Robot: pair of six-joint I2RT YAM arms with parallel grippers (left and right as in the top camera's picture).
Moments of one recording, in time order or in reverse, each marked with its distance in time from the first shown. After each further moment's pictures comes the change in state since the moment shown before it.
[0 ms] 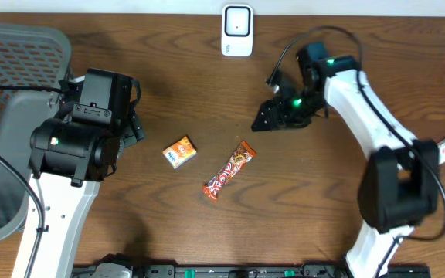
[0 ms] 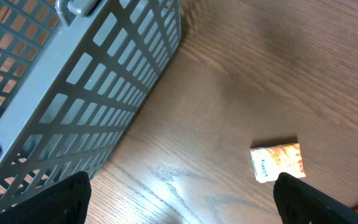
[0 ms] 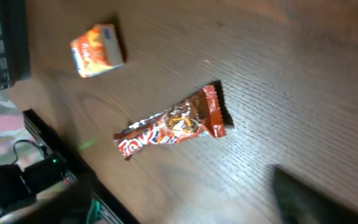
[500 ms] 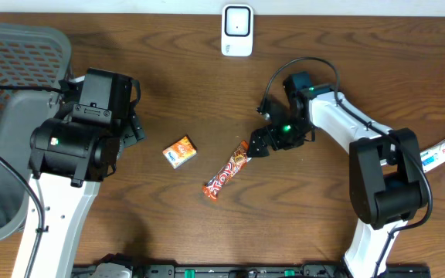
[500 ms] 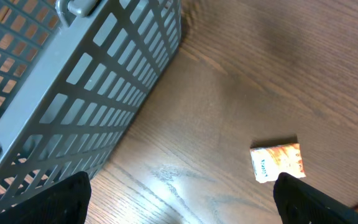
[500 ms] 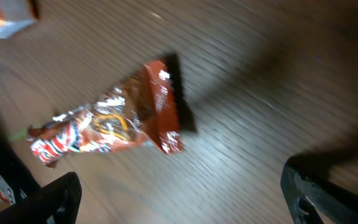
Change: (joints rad) left arm 0.000 0.000 0.000 0.000 0.000 0.000; right arm 0.055 0.059 -0.270 0.267 0.063 -0.065
